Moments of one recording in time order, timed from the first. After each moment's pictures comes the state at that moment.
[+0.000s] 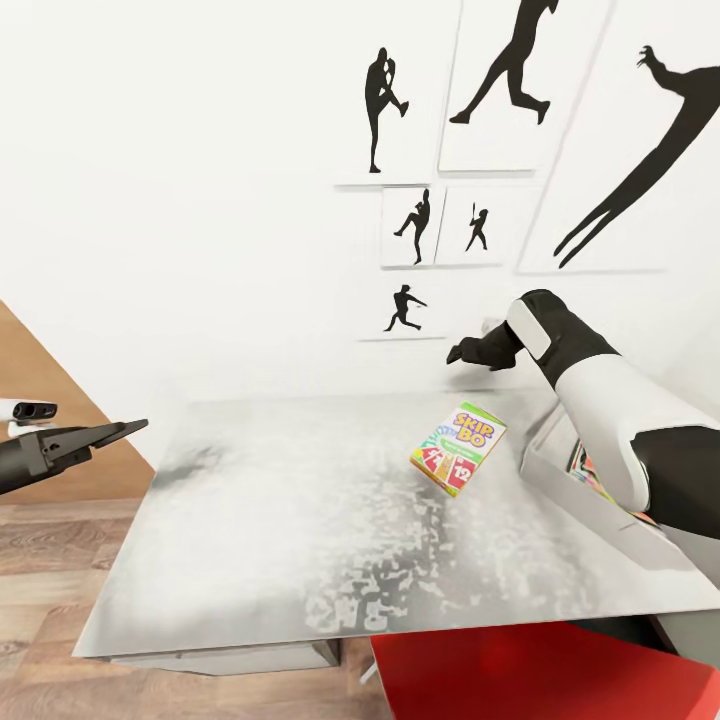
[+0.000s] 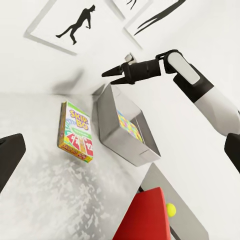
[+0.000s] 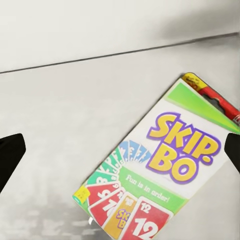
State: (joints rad) left arm -0.57 0.49 0.45 -1.40 0.33 1.03 -1.55; right arm -1.51 -0.09 0.21 -0.41 -0.44 1.04 -0.06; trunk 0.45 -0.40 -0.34
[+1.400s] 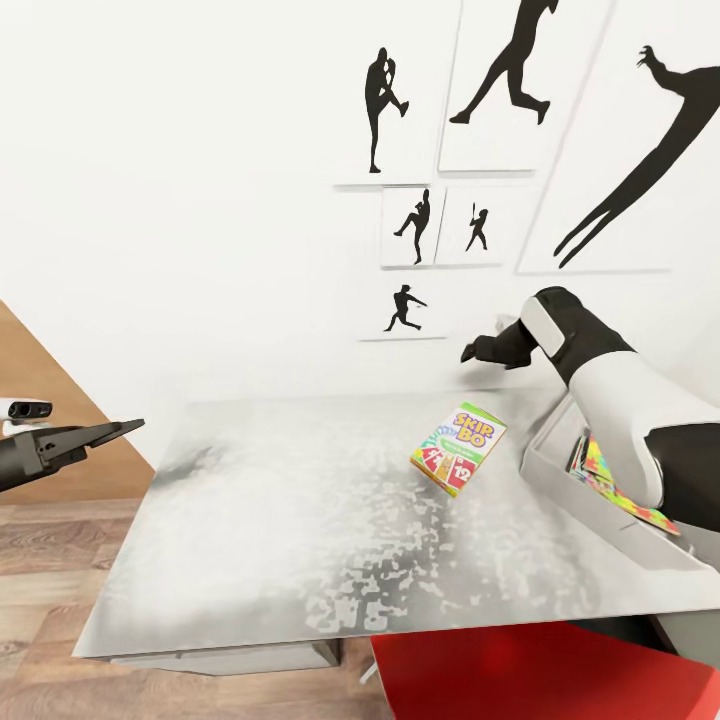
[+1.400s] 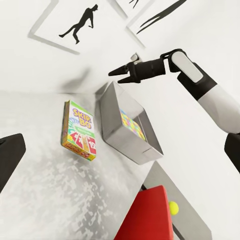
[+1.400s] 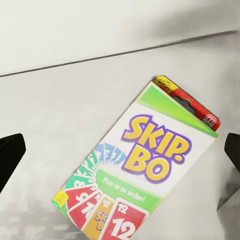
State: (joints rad) left arm -0.57 0.51 0.45 -1.40 0.33 1.03 -1.55; right arm -1.52 -0.13 0.21 -0.40 -0.43 1.04 -0.06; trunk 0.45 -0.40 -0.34
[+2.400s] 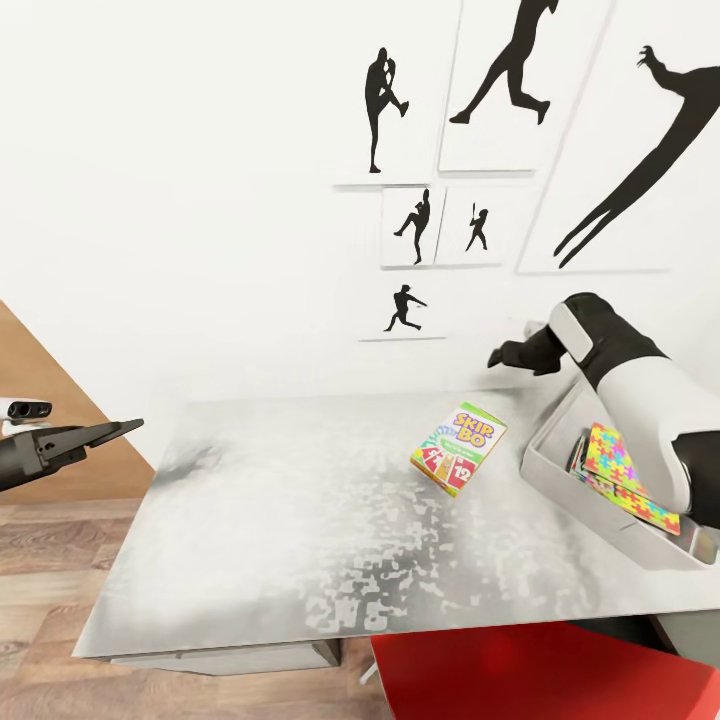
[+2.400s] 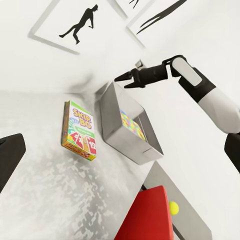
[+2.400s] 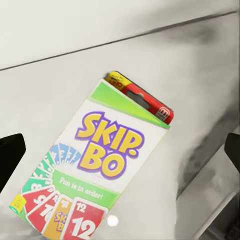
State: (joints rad) left arm -0.57 0.51 0.45 -1.40 0.33 1.03 -1.55; right arm -1.51 -0.21 0.22 -0.39 -0.43 1.04 -0.06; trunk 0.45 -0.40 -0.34
